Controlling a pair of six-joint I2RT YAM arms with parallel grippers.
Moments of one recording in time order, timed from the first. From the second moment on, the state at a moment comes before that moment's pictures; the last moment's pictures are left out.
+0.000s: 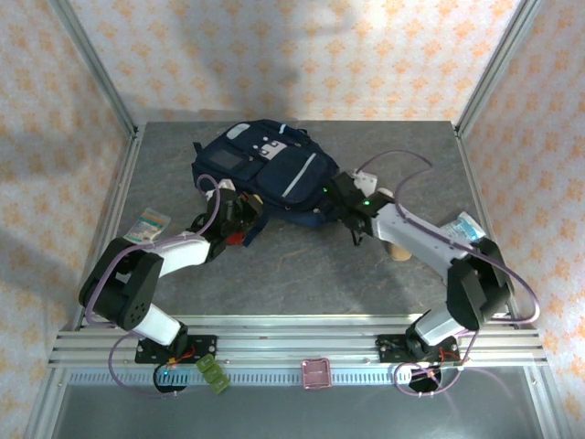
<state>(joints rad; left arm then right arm) -0.37 1.52 0.64 0.40 0.04 -1.11 0.63 1.48 1.10 -0.67 0.47 0.82</state>
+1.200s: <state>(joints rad) -0.36 1.52 0.64 0.40 0.06 -1.10 0.62 1.60 0.93 -0.11 -0.10 0.49</state>
